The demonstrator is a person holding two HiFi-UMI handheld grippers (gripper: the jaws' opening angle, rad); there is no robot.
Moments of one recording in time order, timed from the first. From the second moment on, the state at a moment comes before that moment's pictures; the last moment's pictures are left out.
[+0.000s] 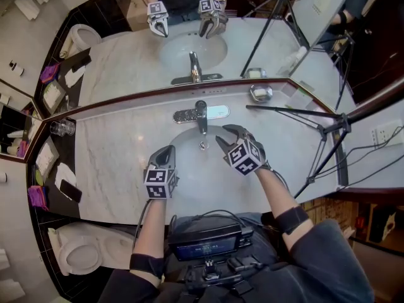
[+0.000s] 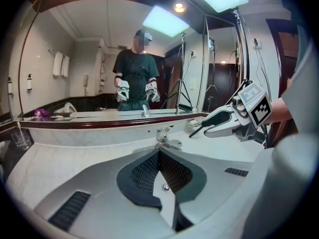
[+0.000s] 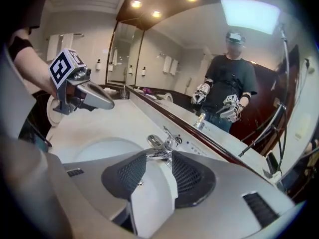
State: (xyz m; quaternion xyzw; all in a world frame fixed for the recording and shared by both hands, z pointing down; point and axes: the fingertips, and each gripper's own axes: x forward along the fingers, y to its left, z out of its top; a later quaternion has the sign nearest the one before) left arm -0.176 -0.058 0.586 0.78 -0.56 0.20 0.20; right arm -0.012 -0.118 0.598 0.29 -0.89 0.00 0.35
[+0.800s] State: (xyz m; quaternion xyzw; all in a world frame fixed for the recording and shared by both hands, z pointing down) left arm -0.179 -0.058 0.595 0.78 -0.56 0.21 0.20; right arm -0.093 -0.180 0.626 0.10 -0.83 -0.22 0.51
